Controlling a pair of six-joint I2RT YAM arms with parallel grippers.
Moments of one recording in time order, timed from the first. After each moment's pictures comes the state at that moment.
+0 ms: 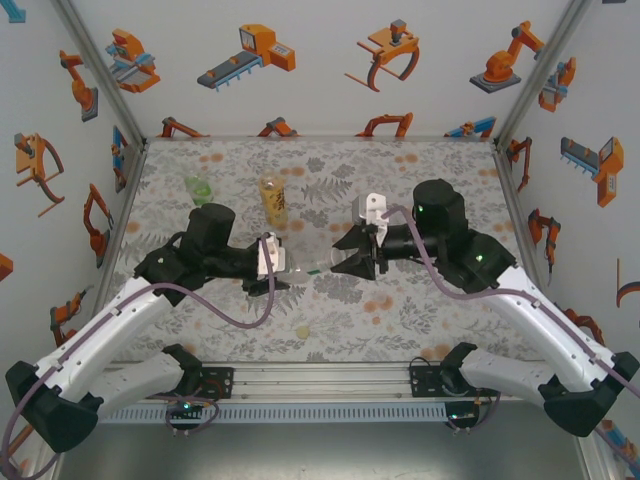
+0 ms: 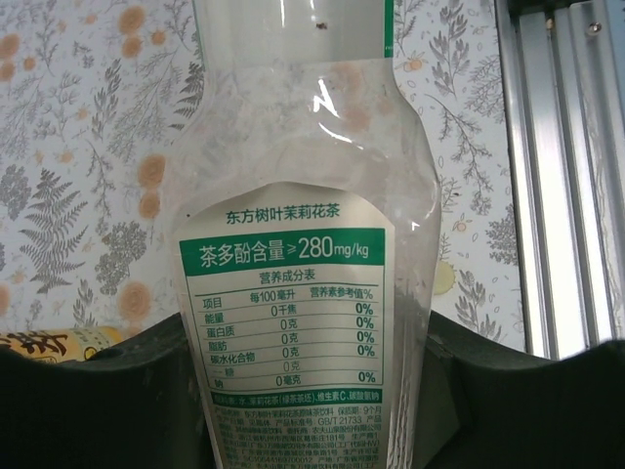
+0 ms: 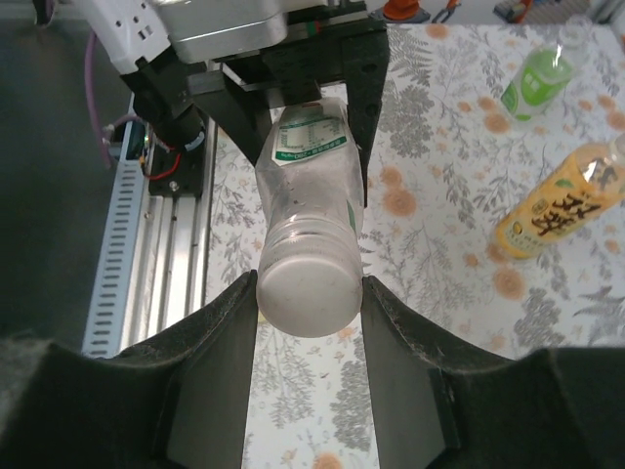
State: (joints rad) left arm -0.70 0.98 0.95 -0.61 0.65 0.75; right arm 0.74 1.04 1.17 -0.48 -0.77 -0.30
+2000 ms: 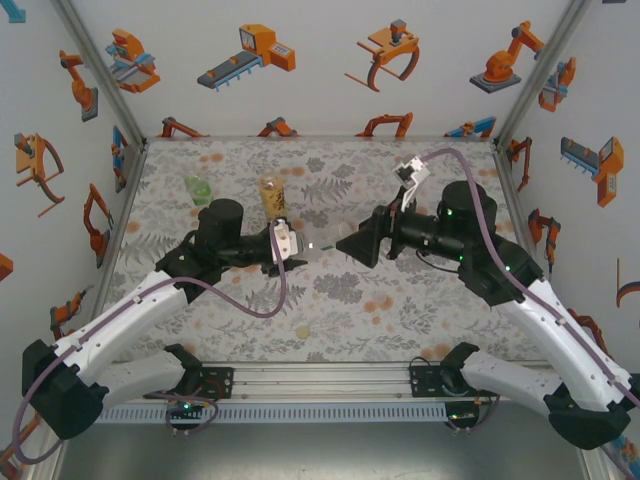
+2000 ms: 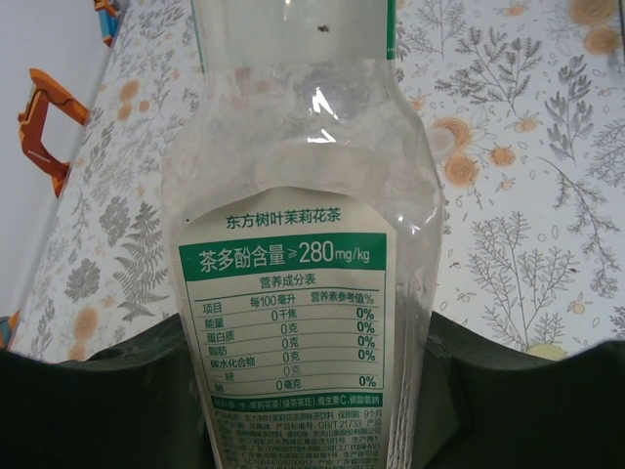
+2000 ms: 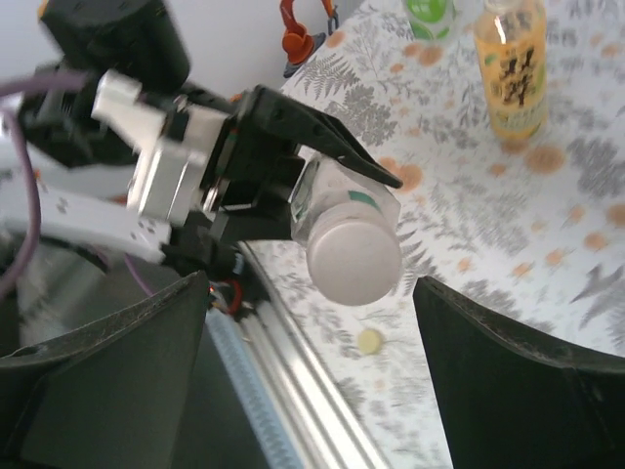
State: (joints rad) left arm -0.72 1.06 0.87 -0.21 0.59 0.66; right arm 0.71 0.94 1.23 -0.52 -0.43 0.32
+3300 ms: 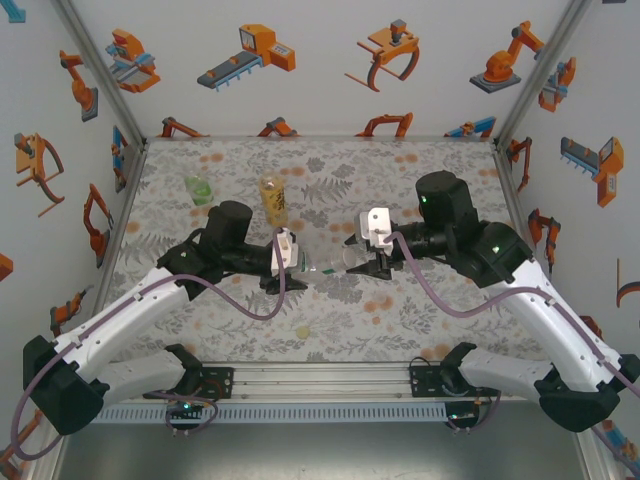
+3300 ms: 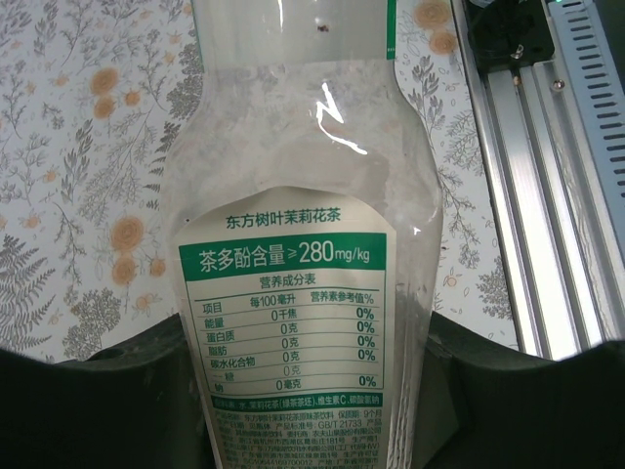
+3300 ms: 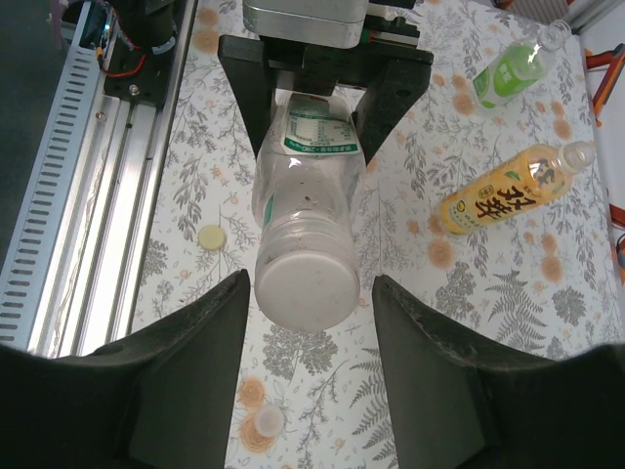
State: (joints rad) left arm -0.75 1.08 0.92 -0.42 0.75 0.68; right arm 0.72 1.07 1.36 -0.83 -0.76 -0.73
